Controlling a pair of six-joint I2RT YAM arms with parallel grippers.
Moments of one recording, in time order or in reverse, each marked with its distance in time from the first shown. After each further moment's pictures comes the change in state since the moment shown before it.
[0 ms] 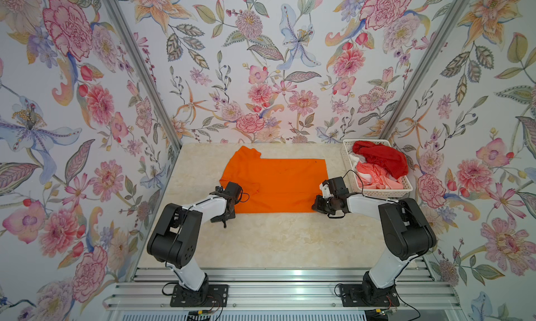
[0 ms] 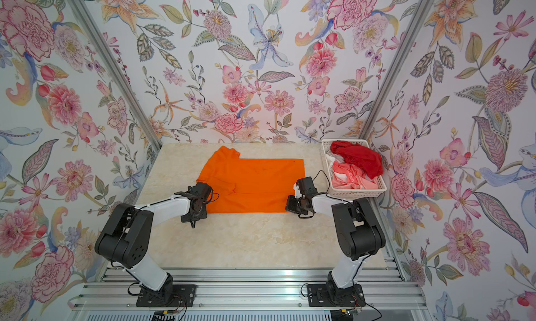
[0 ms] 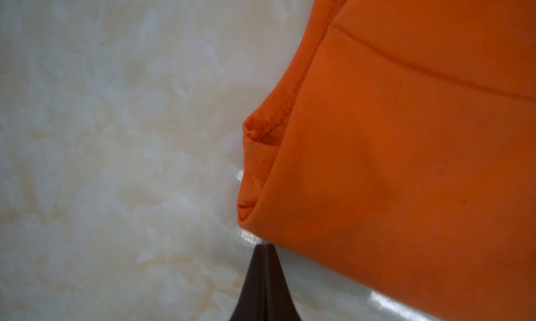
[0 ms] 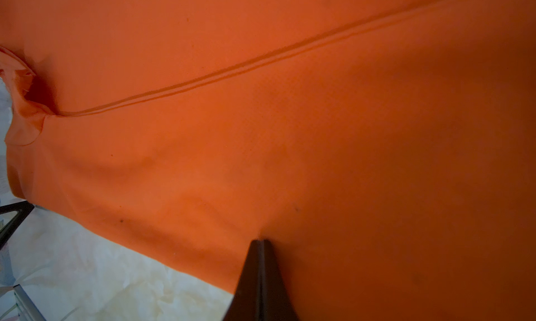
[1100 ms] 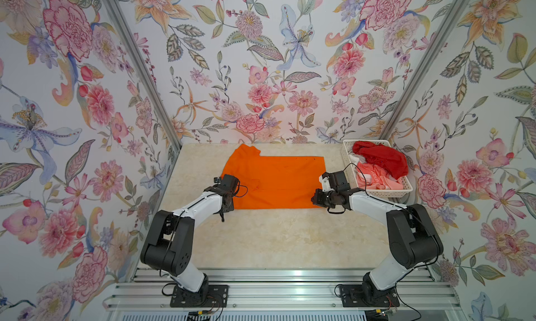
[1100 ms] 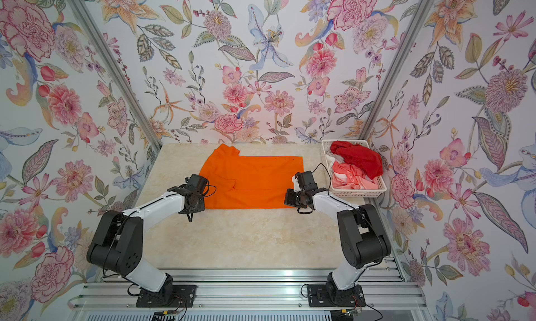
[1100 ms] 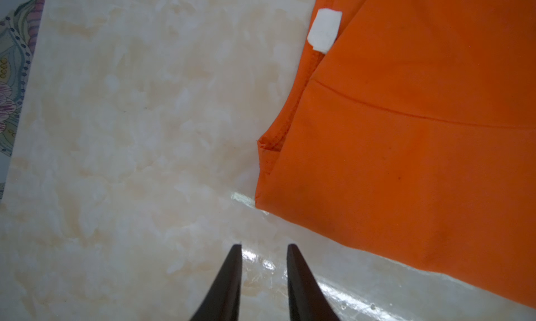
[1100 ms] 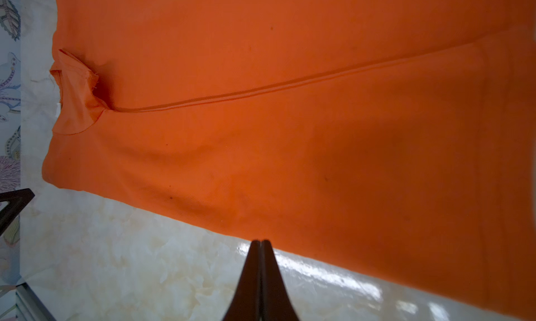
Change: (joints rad) left arm 0.044 -0.034 0.131 -0.008 -0.001 0.091; right arm 0.011 -0.034 0.097 -0.033 0.004 -0.021
